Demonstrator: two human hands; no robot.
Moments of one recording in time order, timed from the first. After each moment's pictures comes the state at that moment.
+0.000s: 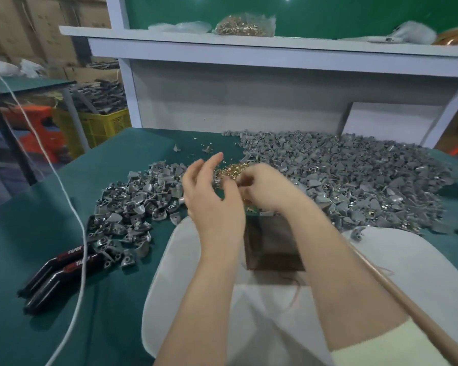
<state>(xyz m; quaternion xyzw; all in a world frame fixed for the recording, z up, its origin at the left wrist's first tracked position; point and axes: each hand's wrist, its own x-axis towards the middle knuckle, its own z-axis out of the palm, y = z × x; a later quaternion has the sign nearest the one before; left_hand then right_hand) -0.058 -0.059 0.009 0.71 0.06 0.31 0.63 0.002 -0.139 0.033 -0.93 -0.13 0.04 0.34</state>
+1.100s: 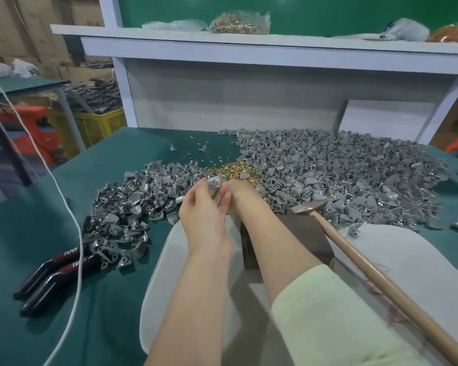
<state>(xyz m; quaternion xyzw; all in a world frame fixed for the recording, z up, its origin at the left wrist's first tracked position) -0.045 -0.055 -0.003 0.33 0.16 0.15 0.92 0.057 -0.108 -0.025 -0.98 -0.04 0.05 0.18</state>
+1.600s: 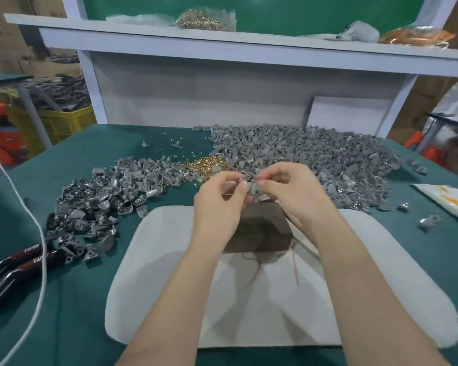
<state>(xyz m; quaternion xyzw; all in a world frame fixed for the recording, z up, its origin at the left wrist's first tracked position) -0.063 -0.093 -0.006 0.71 -0.06 0.12 0.69 -0.056 -0.225 0.021 -0.84 -0.03 -0.14 0.52</state>
